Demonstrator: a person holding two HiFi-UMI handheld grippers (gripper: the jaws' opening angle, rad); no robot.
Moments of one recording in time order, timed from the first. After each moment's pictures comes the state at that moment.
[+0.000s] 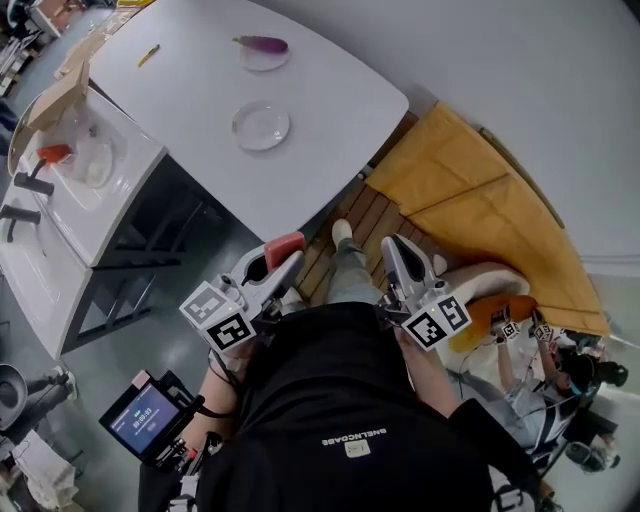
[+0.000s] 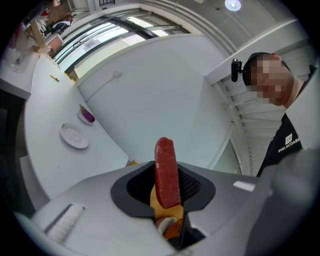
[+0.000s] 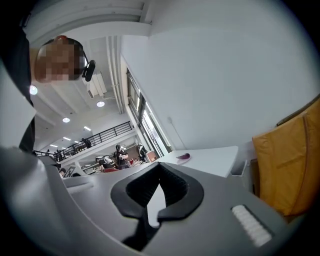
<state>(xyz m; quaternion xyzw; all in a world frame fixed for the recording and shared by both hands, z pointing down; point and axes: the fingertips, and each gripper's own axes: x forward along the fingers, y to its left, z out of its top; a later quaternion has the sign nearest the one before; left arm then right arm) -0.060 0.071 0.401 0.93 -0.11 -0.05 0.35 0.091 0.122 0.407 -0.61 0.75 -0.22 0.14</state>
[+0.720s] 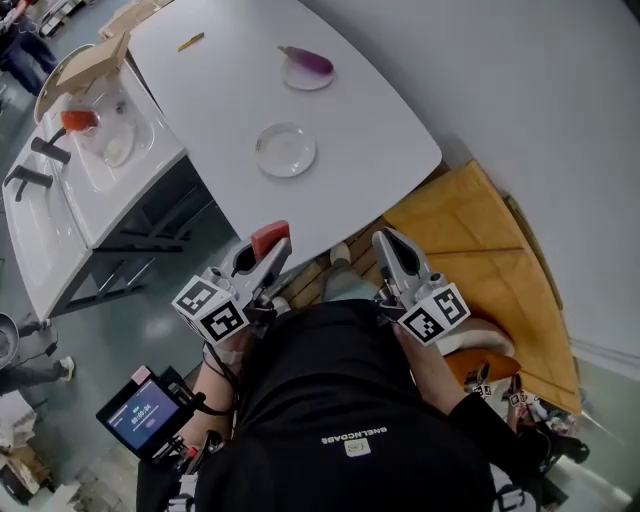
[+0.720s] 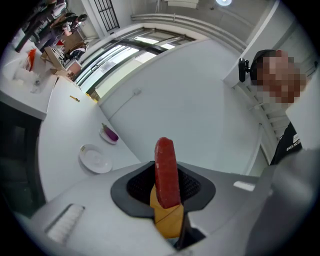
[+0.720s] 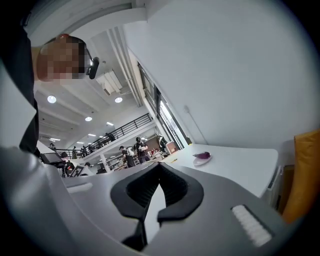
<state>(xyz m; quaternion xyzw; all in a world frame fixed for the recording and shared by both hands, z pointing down) -0.069 -0.034 0.387 0.89 -0.27 -0.08 0.35 0.091 -0.008 0.372 -0.49 0.83 -0.23 0.11</state>
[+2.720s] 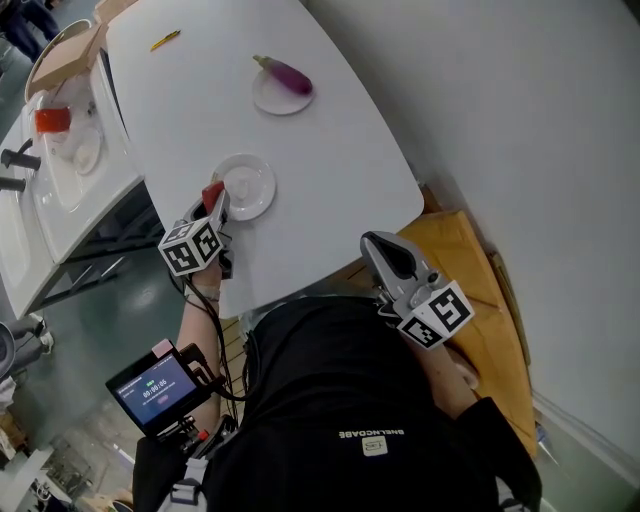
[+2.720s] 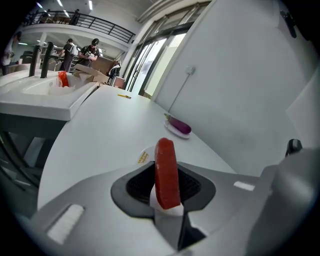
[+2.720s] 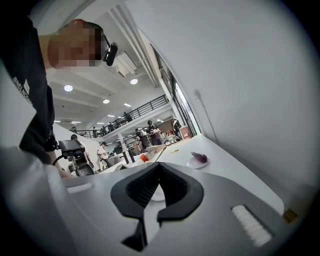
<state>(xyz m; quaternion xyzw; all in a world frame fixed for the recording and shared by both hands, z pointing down) -0.082 -0.244 0.594 0.74 -0.56 0.11 0.36 0.182 -0.137 0.409 -0.38 0.90 -0.21 0.00</state>
